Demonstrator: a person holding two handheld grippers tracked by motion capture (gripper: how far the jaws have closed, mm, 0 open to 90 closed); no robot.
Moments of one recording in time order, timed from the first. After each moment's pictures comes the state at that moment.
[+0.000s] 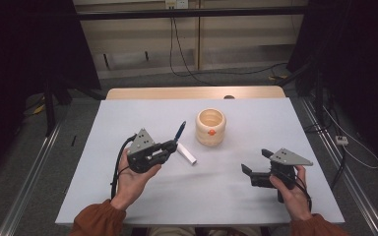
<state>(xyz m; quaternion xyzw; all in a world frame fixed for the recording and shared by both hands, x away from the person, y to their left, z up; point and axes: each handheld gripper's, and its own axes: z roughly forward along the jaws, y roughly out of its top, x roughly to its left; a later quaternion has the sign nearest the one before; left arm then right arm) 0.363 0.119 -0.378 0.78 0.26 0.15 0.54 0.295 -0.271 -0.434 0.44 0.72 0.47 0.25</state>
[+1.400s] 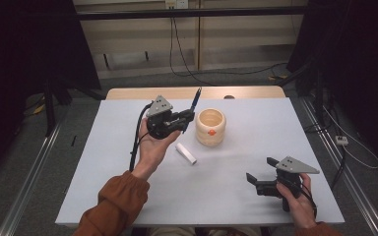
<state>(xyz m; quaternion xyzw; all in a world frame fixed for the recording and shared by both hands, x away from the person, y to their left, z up) 0.425 0.065 -0.339 0.76 0.27 0.15 0.57 0.280 -0.284 -0.449 0.45 0.72 0.47 0.23</state>
